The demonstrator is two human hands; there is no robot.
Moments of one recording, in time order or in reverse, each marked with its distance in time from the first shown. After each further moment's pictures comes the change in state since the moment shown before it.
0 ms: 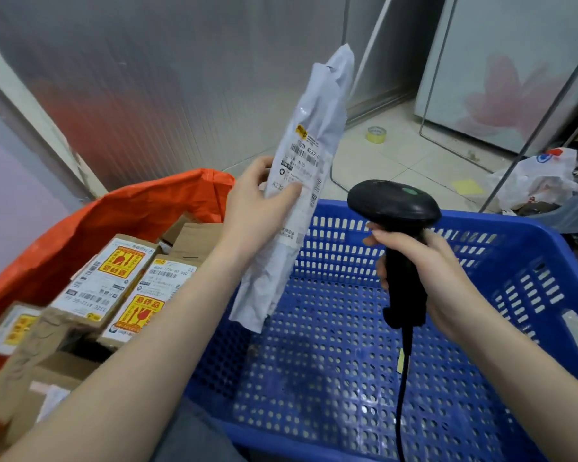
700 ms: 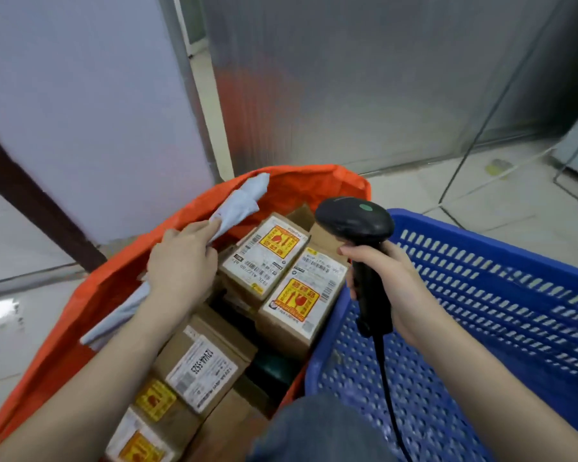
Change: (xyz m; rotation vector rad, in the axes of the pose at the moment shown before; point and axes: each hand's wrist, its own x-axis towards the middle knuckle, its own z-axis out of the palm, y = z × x) left_hand -0.072 -0.144 -0.269 1.062 0.176 -0.243; right_hand 0.016 0.019 0.236 -0.091 -0.390 0.052
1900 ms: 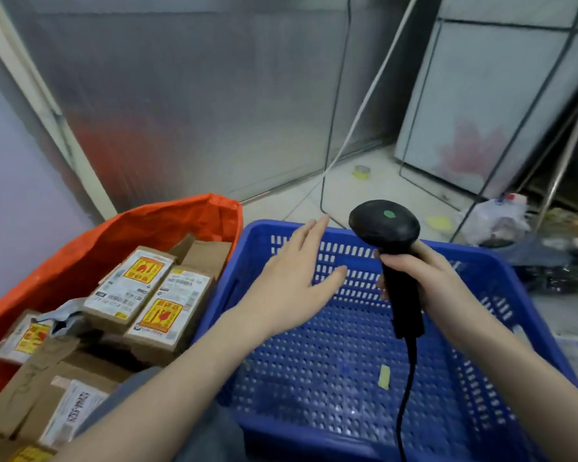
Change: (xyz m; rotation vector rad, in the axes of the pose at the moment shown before) left_hand -0.097 0.303 -0.037 -0.575 -0.433 0.663; right_hand -0.167 -0.036 -0.200 -0.090 0.357 -0.121
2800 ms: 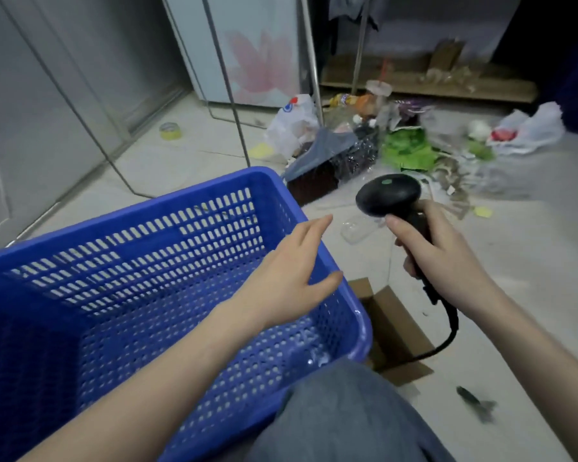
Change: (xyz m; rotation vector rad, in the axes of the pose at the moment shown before) left_hand 0.076 0.184 0.286 0.102 -0.516 0.445; right_hand -0.127 0.149 -0.300 -0.287 0.695 0.017
